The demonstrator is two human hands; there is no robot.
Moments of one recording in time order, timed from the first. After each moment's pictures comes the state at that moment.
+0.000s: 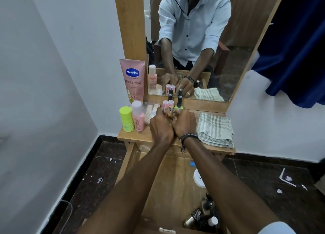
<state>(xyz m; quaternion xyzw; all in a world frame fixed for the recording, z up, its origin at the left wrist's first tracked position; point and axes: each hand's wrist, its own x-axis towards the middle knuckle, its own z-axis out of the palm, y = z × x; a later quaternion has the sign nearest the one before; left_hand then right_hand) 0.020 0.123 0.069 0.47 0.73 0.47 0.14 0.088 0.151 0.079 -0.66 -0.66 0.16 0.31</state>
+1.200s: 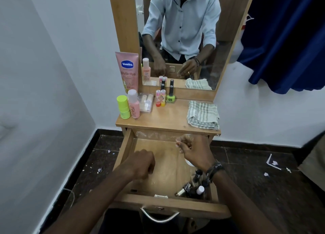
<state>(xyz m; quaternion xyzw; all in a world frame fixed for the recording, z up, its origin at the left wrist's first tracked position) -0.032 -0.025 0.057 0.77 0.60 -0.08 0.22 0.175 0.016 0.056 -0.53 -0.73 0.29 0.33</state>
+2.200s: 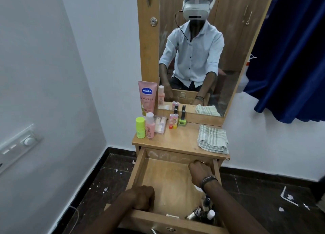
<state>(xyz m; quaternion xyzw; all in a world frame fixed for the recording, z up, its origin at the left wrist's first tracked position) -0.064 -0.053 0.034 0.70 0.61 -0.14 0.35 0.156 0.043 0.031 -0.56 -0.81 0.02 -0.15</state>
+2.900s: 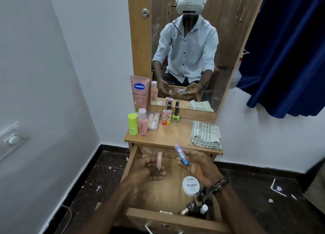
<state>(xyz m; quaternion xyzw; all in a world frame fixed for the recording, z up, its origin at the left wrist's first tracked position) -0.039 -0.030 0.044 0.34 0.52 0.47 0.62 0.179 0.025 0.058 -0.31 -0.34 0.79 0.41</state>
